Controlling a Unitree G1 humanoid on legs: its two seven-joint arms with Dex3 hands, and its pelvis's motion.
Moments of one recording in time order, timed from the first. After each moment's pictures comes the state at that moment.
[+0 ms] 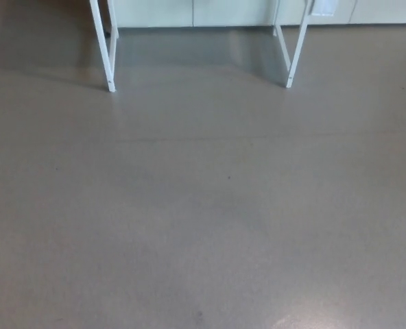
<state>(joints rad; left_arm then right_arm) 0.12 0.69 0.32 1.24 -0.06 0.03 -0.24 0.25 -0.72 -0.15 0.81 -0.07 0.03 0.31</state>
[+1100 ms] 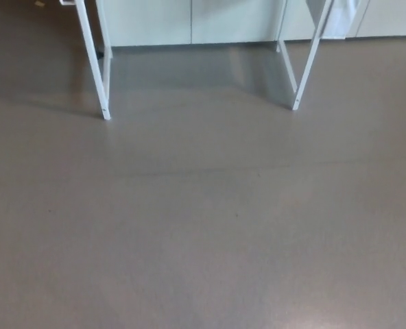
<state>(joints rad) 0.10 0.69 0.30 1.26 -0.06 0.03 -0.25 0.27 -0.74 -0.13 0.71 -0.09 0.07 0.31</state>
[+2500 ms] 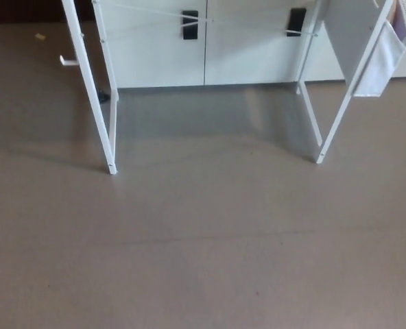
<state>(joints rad) 0.10 0.68 0.31 1.28 -0.06 0.00 -0.24 0.26 -0.75 -0.13 0.70 -0.10 0.11 0.32</state>
